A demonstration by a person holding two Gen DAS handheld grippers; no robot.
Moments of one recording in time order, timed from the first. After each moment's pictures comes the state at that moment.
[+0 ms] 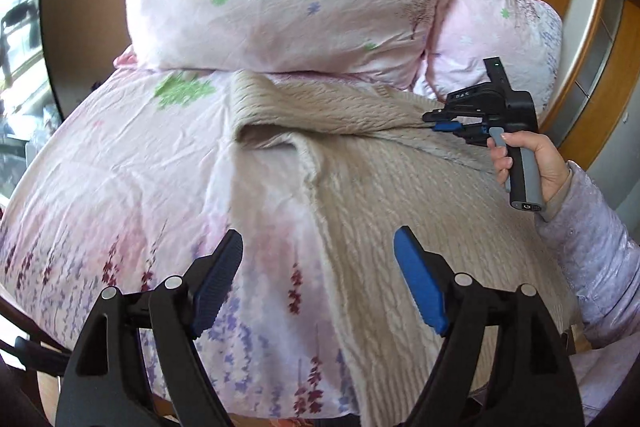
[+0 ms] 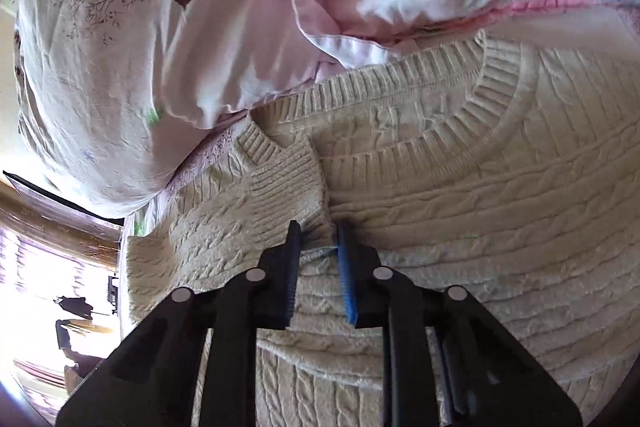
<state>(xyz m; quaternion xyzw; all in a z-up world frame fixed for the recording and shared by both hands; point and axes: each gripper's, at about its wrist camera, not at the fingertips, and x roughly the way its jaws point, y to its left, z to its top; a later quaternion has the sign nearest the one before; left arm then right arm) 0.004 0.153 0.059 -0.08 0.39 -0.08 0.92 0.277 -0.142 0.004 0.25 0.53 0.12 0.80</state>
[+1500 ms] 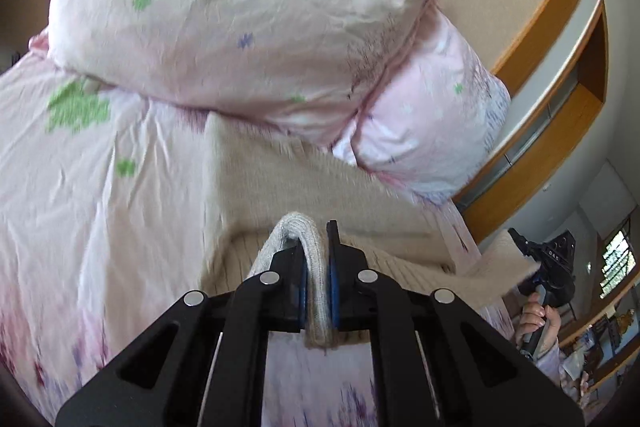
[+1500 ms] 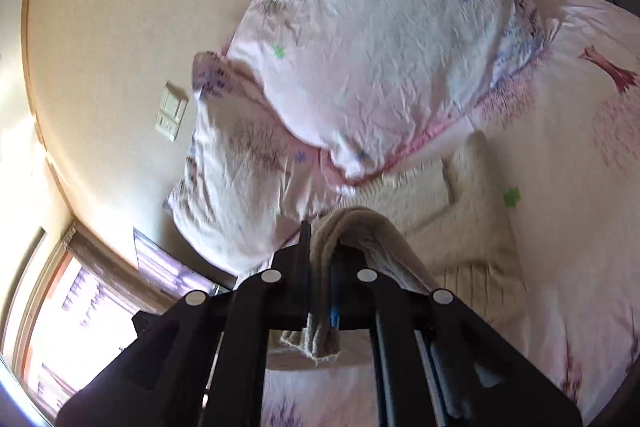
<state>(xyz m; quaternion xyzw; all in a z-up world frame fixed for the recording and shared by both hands) 0.112 0.132 0.090 -0.22 0.32 -0.21 0.90 0.119 -0.375 0.104 0.41 0.28 0.18 0.85</state>
